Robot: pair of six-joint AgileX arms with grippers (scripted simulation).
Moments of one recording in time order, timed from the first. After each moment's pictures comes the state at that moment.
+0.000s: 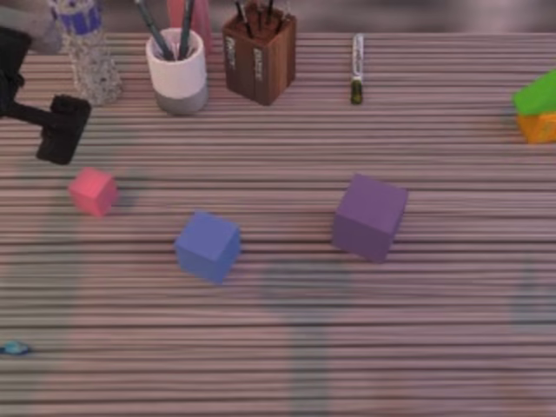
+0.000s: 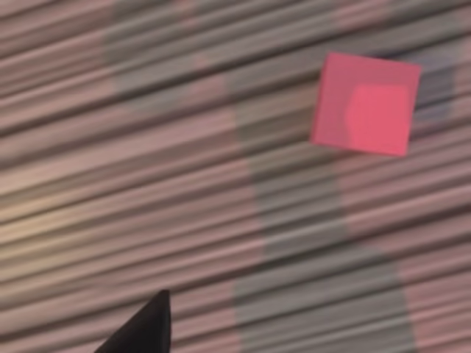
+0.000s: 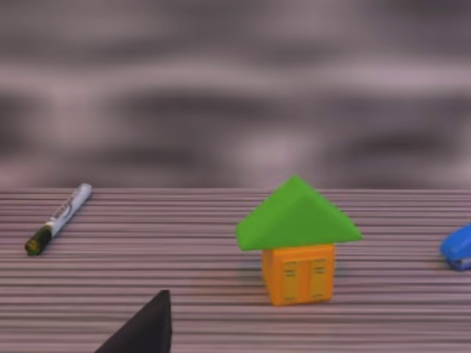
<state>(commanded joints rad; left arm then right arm) -0.08 1.66 1.38 -0.92 0.00 0.24 0.00 0.00 0.00 0.00 0.00 0.00</state>
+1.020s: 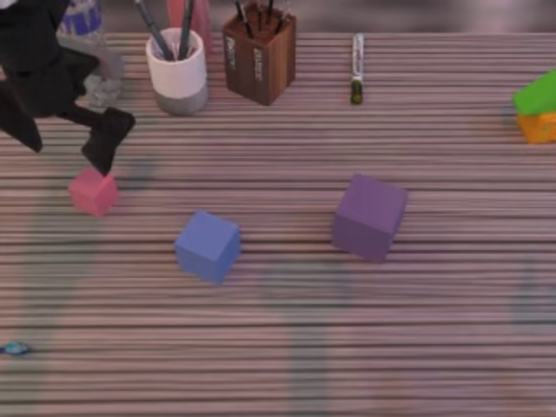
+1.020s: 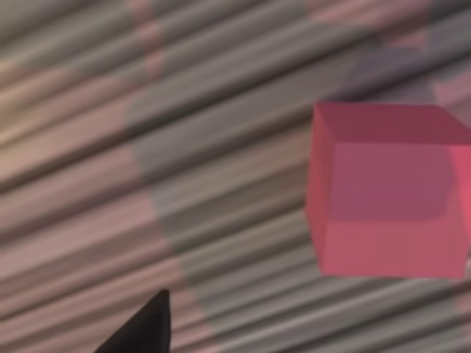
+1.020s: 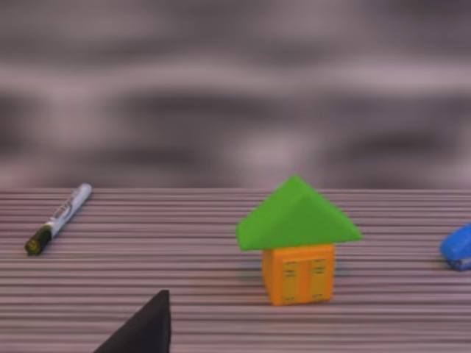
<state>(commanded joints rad) -0.10 2.24 1.90 -1.24 0.00 0.33 0.00 0.00 0.00 0.00 0.00 0.00</state>
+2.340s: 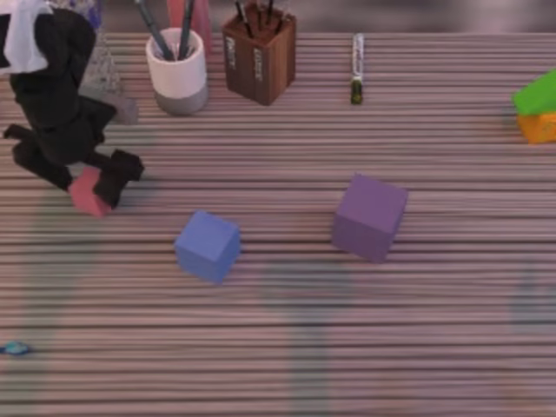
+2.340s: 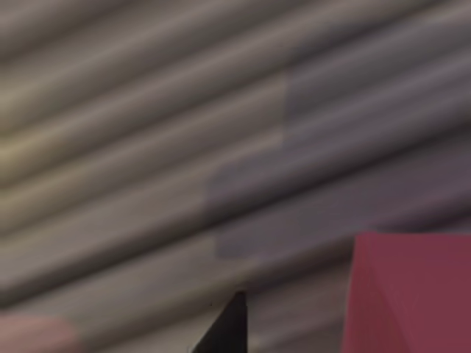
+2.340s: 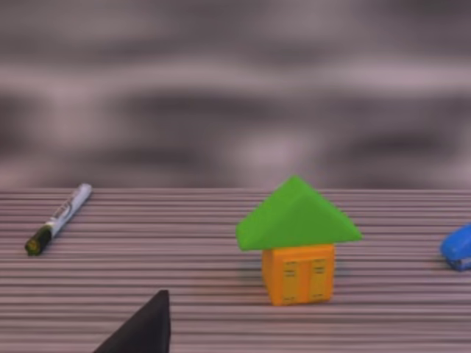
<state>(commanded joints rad) -0.11 2.33 1.70 -0.94 0.00 0.34 0.00 0.00 0.00 0.00 0.00 0.00</state>
